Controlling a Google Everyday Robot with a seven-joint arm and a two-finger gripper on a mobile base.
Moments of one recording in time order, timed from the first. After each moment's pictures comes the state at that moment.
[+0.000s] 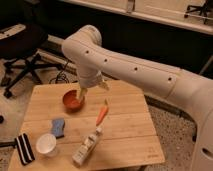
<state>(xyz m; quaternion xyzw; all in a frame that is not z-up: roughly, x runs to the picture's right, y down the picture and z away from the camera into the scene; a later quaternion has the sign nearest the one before) -0.059 0.017 0.632 -0.18 -0.25 -0.80 0.51</state>
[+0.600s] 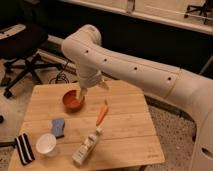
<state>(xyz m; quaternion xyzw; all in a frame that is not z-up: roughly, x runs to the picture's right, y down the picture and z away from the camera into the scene) -0.073 0.011 0.627 -0.17 -0.25 -0.81 0.50</state>
